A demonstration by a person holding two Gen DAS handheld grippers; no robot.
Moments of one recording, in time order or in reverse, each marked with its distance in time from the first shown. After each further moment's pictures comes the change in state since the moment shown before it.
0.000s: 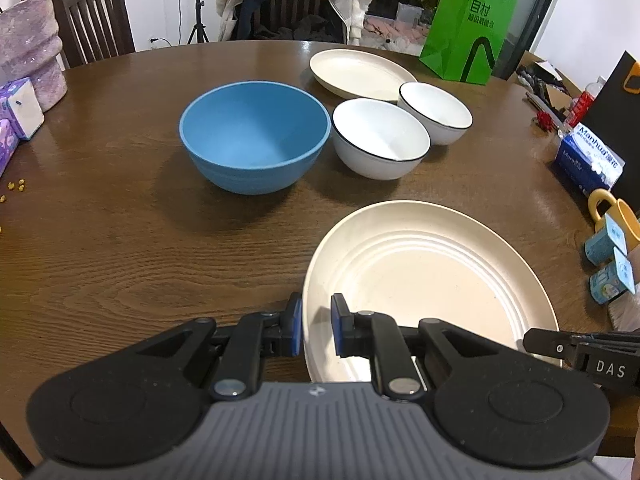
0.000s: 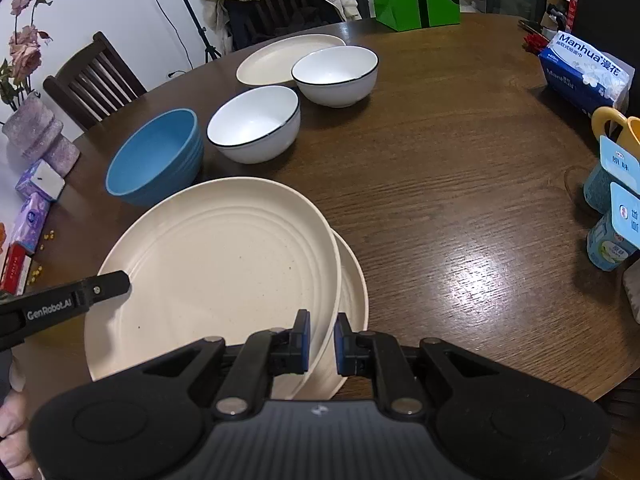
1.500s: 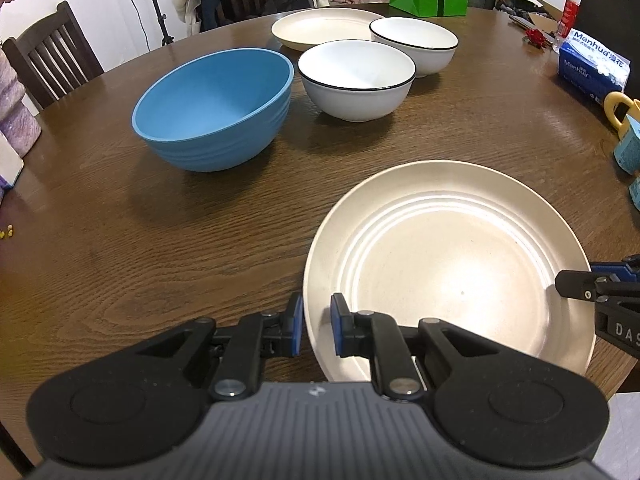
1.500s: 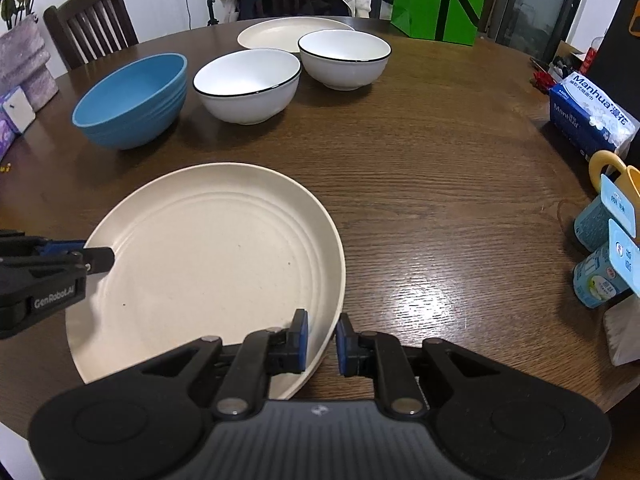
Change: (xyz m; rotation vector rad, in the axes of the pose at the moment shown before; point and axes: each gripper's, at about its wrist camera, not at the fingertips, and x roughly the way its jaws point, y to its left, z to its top) left arm 0.048 -0.027 -0.024 0.225 0.050 0.089; right arm 0.041 0.014 -0.018 -0.187 -0.008 -0.163
